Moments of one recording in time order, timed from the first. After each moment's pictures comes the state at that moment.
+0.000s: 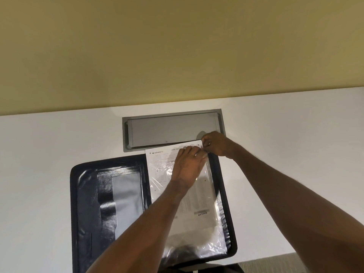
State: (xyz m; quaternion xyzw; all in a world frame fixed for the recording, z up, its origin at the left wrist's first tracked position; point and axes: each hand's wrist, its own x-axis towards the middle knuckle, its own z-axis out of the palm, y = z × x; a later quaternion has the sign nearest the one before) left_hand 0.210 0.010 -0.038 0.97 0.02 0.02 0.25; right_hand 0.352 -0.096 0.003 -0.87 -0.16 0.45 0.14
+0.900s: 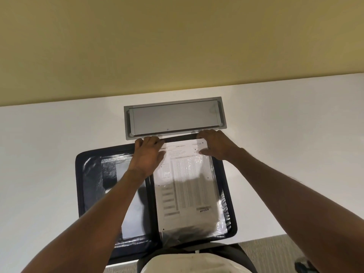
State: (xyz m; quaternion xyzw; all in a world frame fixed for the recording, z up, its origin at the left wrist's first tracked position) left_hand 0.156 0.132 -0.032 0.98 0.05 -0.14 0.13; right_hand 0.299 -0.122 -0.004 -0.88 -0.34 0.31 0.10
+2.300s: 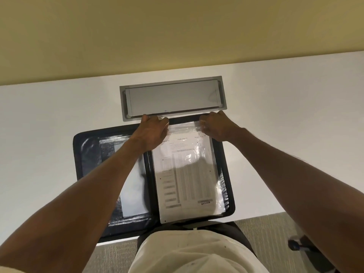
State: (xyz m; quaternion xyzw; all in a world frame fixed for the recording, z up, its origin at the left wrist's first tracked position) left_hand 0.181 0.132 -0.032 0.98 -0.05 -0.17 0.13; right_hand 0.301 -0.127 -0.017 -0.88 -0.38 0.28 0.03
